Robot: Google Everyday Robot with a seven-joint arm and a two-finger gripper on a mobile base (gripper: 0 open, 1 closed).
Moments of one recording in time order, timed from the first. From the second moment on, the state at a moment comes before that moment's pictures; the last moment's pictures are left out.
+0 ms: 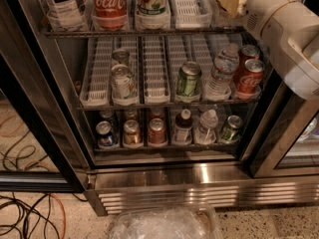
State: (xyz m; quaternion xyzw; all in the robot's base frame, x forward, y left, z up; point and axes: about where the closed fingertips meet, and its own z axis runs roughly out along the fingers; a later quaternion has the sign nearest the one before) arm 0.663 -0.179 1.095 -0.19 0.58 0.07 0.79
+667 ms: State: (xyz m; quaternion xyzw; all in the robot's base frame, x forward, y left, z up) arm 0.647 -0.179 1.116 -0.20 0.56 0.06 0.80
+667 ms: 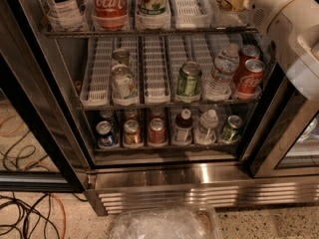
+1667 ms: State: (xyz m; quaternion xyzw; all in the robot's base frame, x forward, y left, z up) arm 0.598 -0.157 1.094 -0.22 0.59 0.12 0.77
